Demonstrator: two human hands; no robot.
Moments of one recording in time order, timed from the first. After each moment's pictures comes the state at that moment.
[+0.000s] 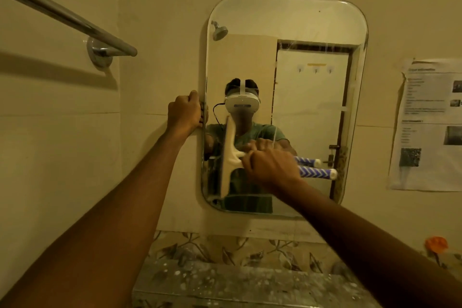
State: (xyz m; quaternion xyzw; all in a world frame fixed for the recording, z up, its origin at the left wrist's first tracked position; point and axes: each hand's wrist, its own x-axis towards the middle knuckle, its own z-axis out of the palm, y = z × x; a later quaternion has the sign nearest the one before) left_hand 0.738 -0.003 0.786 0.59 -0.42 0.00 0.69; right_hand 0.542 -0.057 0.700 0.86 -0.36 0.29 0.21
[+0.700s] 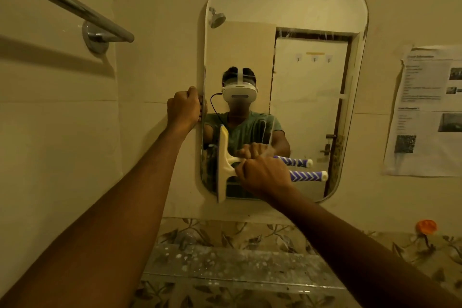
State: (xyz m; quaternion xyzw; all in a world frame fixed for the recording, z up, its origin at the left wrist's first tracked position) left_hand 0.734 0.001 0.769 0.60 -0.42 0.00 0.69; right_hand 0.547 -0.044 0.662 0.87 -0.36 0.26 0.21
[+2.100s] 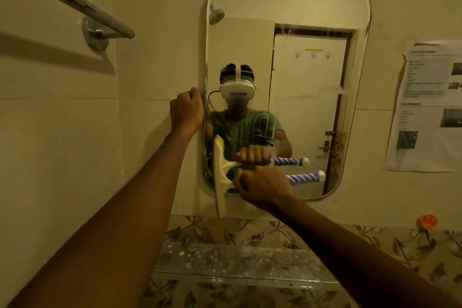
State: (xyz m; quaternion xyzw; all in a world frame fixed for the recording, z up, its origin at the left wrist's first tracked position) left_hand 0.733 -0.002 0.760 0.61 -0.42 0.06 0.68; right_hand 0.545 -0.032 0.646 0.90 -0.31 0.22 0.20
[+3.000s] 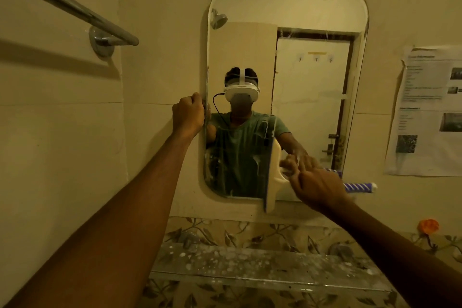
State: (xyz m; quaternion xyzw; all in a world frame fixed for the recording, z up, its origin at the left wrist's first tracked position) left_hand 0.728 0.005 0.763 0.61 -0.42 0.02 0.67; right_hand 0.451 -0.074 0.646 0.85 -0.44 0.23 0.19
